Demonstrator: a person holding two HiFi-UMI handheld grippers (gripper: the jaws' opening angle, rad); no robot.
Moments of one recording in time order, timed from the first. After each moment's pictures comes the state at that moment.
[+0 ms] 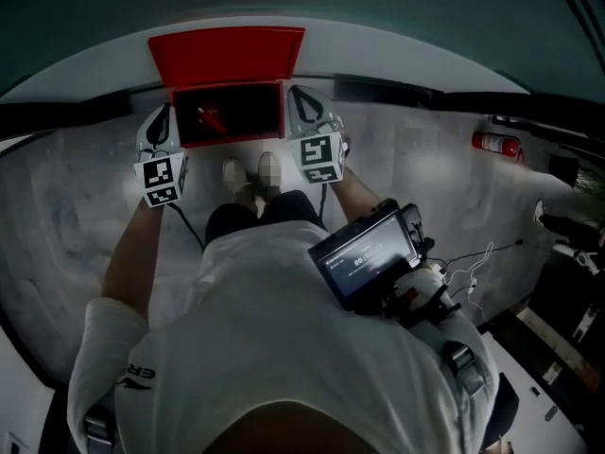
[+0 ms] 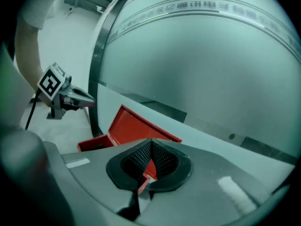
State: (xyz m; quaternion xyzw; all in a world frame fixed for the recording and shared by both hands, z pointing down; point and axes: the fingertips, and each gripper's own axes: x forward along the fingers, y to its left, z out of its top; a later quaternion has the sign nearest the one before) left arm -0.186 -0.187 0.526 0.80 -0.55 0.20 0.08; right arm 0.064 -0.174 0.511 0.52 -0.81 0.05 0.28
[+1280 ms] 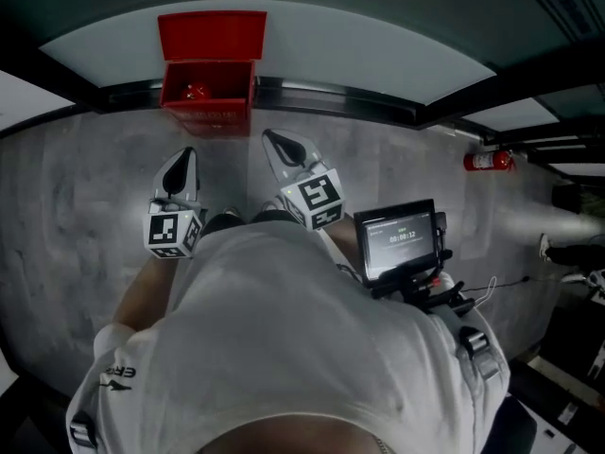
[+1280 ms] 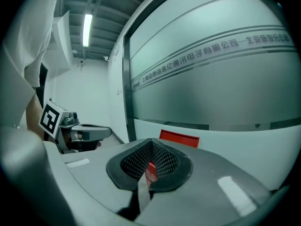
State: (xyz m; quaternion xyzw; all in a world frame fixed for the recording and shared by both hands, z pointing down) left arm -0.043 0.159 0.349 0.82 -0.56 0.05 0.08; right arm 0.103 0.143 0.349 0.41 -0.90 0.10 0.10
